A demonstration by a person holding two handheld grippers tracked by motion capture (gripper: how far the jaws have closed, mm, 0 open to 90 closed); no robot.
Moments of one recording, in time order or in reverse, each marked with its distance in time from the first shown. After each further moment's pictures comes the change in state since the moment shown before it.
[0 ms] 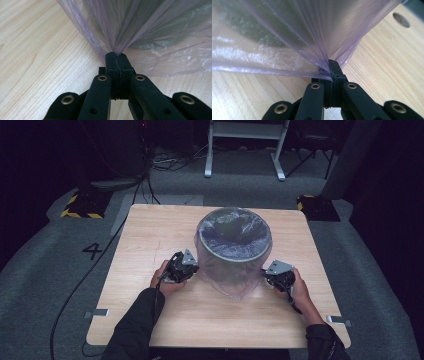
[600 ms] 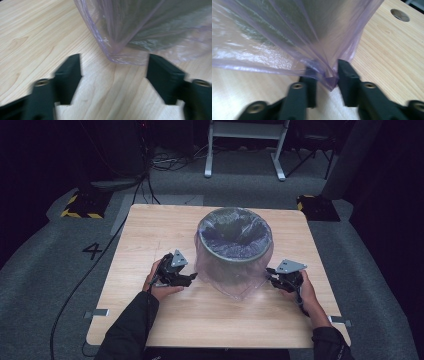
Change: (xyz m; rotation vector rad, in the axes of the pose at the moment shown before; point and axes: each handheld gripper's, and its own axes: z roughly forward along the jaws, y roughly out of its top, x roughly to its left) left arm -0.006 -0.012 -0.039 -0.102 0.040 -0.091; right arm -0.013 -0.012 -0.022 -0.060 0.068 0.095
